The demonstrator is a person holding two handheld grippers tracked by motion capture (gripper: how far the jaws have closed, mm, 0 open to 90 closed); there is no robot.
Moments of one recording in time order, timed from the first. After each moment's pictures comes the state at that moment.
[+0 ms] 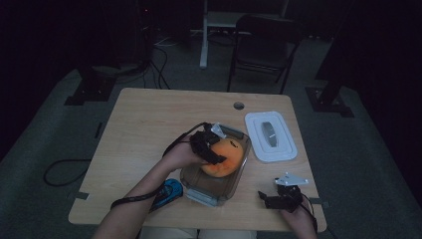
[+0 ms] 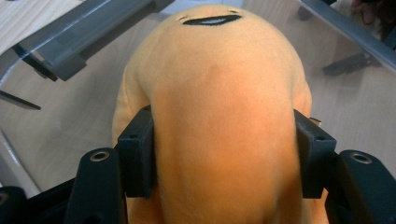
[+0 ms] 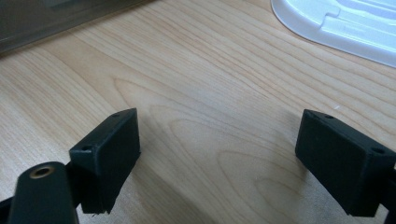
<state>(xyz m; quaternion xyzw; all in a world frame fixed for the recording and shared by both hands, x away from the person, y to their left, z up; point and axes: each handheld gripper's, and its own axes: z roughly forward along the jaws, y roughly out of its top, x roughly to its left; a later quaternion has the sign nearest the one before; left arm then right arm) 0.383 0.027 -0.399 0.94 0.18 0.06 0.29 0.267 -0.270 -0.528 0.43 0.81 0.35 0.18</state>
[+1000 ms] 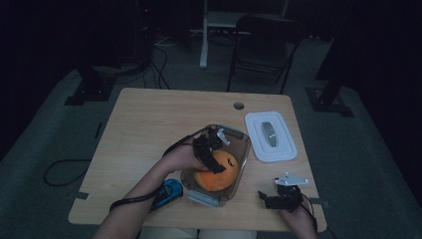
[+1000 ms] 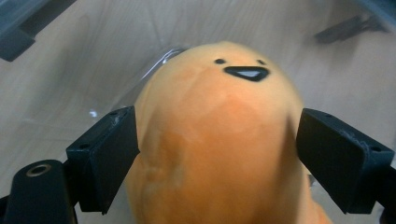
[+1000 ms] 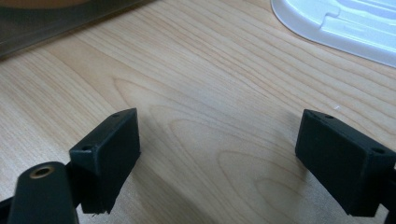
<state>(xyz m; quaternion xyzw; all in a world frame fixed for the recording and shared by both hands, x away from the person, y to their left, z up) 0.376 0.020 -0.402 0.96 0.16 0.03 0.24 0.267 -0.270 -0.528 0.43 0.81 0.35 0.18</state>
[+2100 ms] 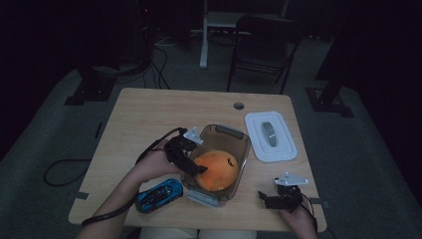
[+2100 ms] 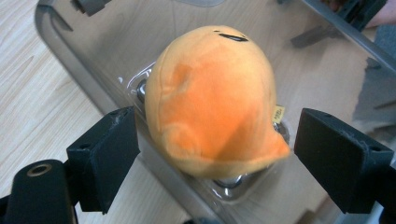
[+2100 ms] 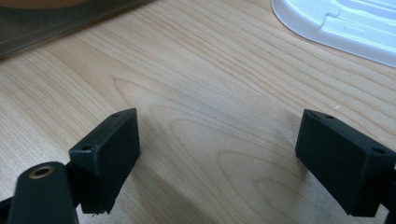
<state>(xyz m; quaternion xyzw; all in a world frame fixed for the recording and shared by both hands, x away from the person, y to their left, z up) 0.339 0.095 -0.370 0.93 0.20 0.05 0.30 0.267 -0.270 -0.528 0.43 0.81 0.35 0.18</state>
